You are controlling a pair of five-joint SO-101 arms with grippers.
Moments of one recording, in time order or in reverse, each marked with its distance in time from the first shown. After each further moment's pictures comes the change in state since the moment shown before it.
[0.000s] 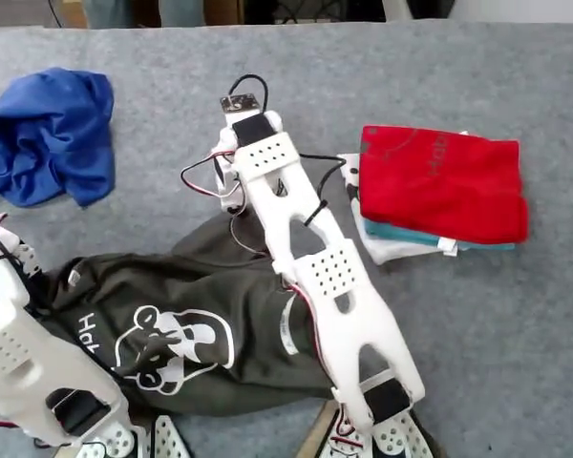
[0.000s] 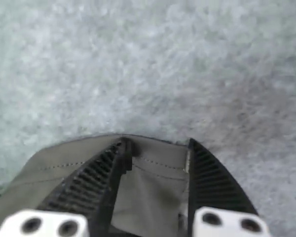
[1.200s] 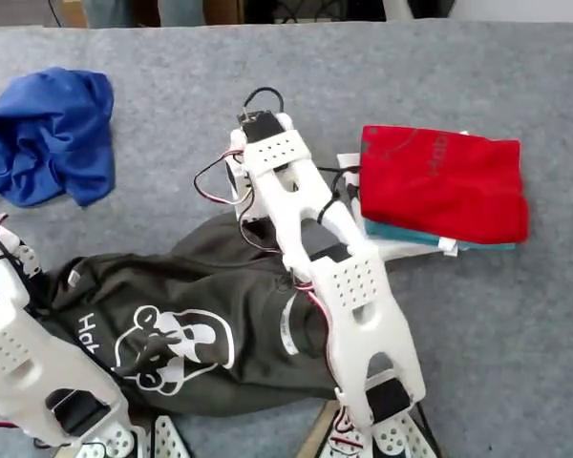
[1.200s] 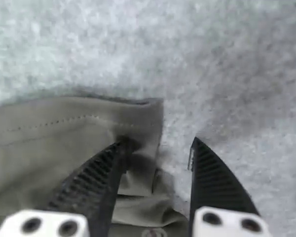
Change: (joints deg) left arm 0.2 0.0 0.0 0.0 -3.3; right arm 0.8 -18.1 31.1 -4.9 -0.4
